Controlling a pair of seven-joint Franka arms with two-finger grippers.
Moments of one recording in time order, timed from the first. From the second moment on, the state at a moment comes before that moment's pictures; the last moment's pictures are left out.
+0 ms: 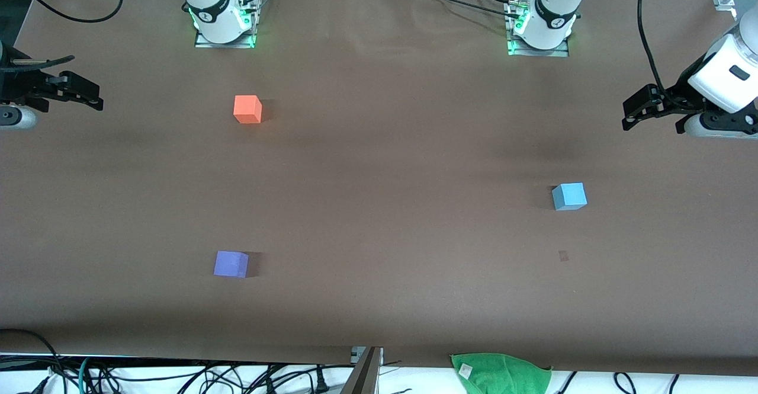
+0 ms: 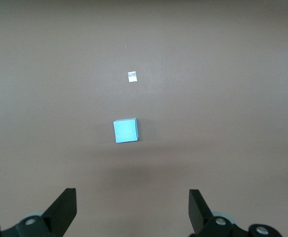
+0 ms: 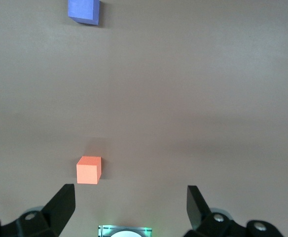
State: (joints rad) left arm -0.02 0.03 -0.06 -1.58 0.00 1.62 -0.05; right arm -0.05 0.07 0.06 -1.50 -0.05 1.45 -0.06
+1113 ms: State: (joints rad) left arm -0.01 0.03 -0.06 -1.57 0.00 1.62 -0.05; right arm -0.05 0.08 0.06 -1.49 -0.05 1.45 -0.06
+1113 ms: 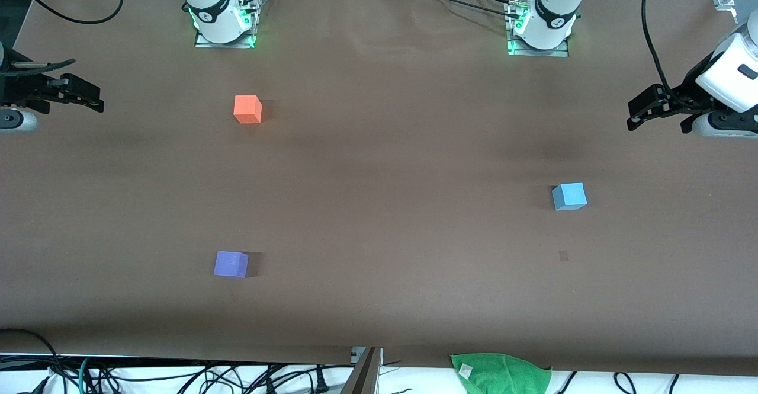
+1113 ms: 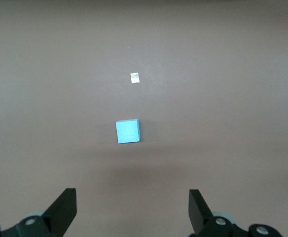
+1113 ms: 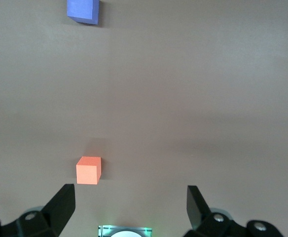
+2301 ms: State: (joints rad) left arm 0.01 0.03 -0.06 -1.57 0.00 1.58 -0.05; right arm -0.05 0.08 0.06 -1.49 -0.05 1.45 -0.06
